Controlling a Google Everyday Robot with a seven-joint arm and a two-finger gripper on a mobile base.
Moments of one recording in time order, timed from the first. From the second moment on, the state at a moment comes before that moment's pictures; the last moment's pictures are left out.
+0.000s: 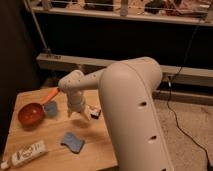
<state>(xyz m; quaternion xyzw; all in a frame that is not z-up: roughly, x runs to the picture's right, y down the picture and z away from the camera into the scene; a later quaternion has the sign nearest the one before) -0.159 0.159 0.823 -0.26 0.31 0.73 0.56</state>
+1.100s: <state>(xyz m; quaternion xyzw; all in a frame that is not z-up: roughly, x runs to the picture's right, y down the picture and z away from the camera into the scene) -0.138 0.157 0.856 -0.25 0.30 0.74 0.55</state>
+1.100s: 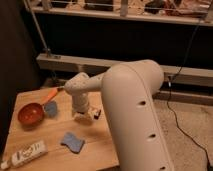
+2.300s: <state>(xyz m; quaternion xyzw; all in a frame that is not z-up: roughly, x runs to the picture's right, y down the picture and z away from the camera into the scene) -0.122 0.131 0.896 -0.22 0.30 0.75 0.55</state>
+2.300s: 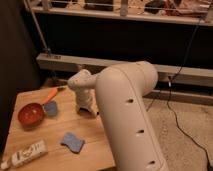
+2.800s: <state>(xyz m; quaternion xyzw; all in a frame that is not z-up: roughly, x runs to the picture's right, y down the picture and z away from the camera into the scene) -0.113 0.115 0.905 -0.21 0.30 0.75 0.56</state>
